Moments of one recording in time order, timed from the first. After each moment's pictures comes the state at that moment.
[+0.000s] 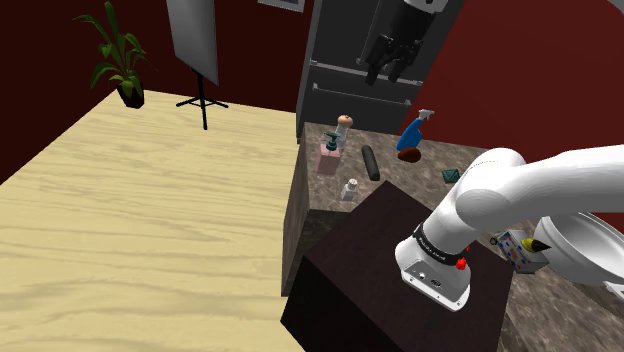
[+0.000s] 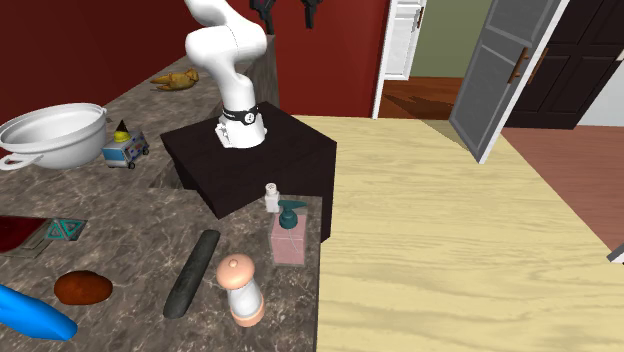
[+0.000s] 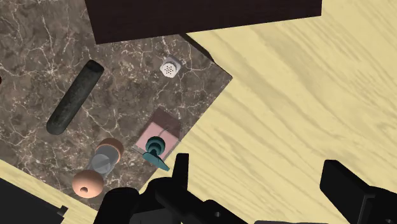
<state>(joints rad) 0.02 -0.81 -0.02 -2.43 0.00 1.72 0.17</state>
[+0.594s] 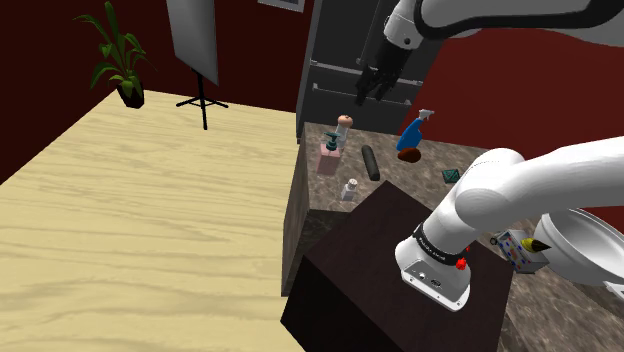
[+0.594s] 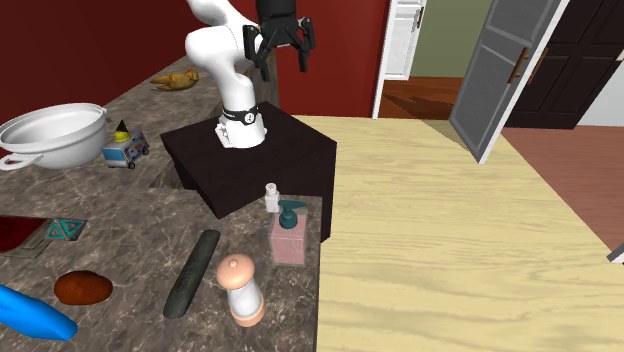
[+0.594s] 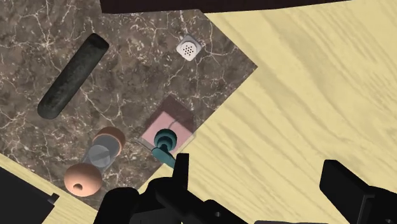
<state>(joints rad) 0.00 -0.73 -0.12 -2.58 -0.07 1.98 0.03</state>
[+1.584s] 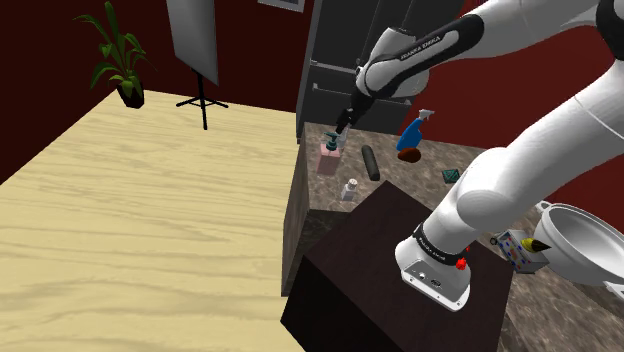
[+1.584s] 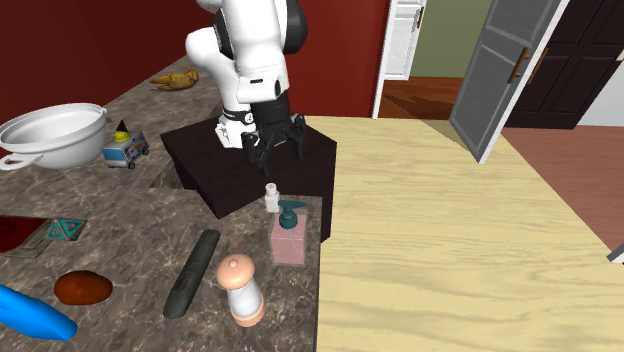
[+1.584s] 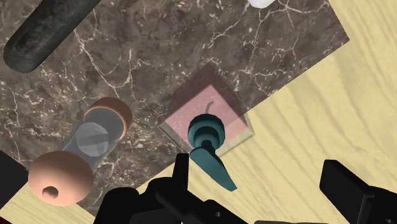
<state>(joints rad) 0.04 -0.24 -0.35 -2.65 -0.05 2.61 -0.31</state>
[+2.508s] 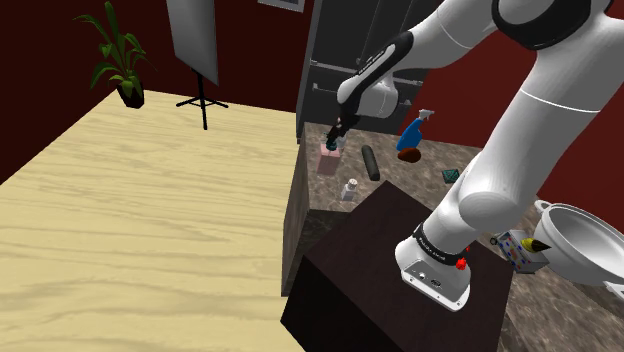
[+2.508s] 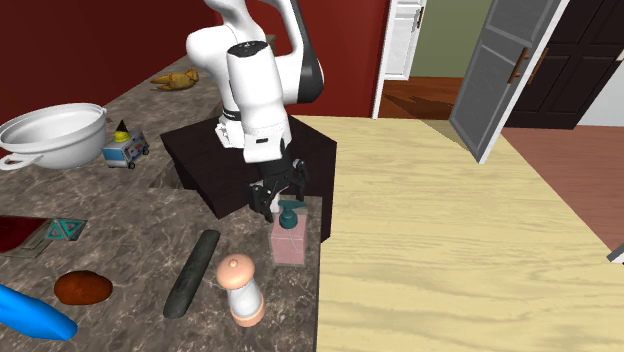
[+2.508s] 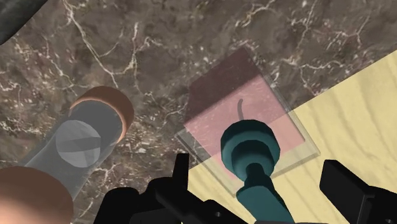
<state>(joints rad) 0.10 0.12 -0.38 -2.55 0.35 2.85 -0.70</state>
